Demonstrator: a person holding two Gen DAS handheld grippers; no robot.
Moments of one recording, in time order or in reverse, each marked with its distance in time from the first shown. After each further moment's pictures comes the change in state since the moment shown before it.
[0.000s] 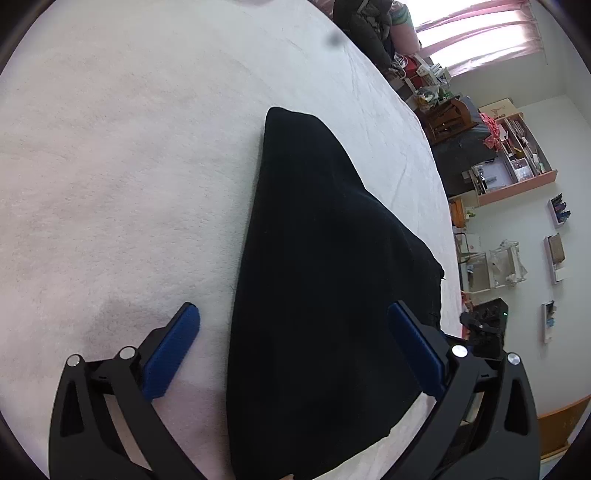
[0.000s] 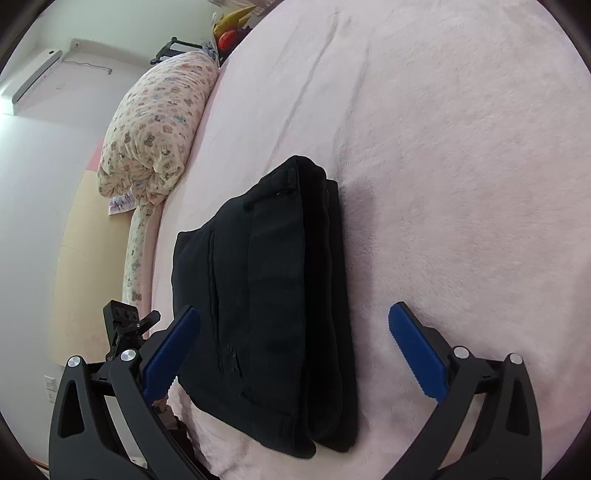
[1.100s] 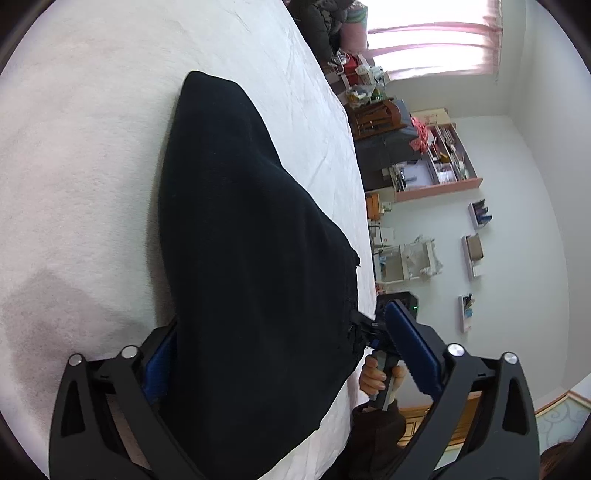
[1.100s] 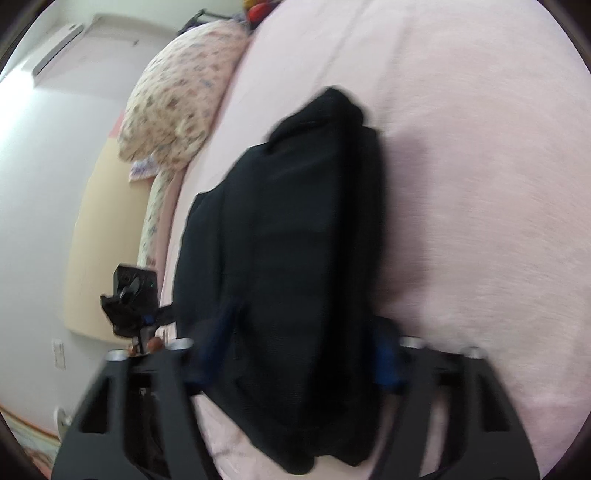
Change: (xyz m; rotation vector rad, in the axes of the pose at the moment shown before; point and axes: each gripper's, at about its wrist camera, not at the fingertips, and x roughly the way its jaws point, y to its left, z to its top) left arm 0.017 -0.004 -0.012 -0.045 0.040 -0.377; right arm 0.025 -0.005 -0.012 -0.051 0.092 0.109
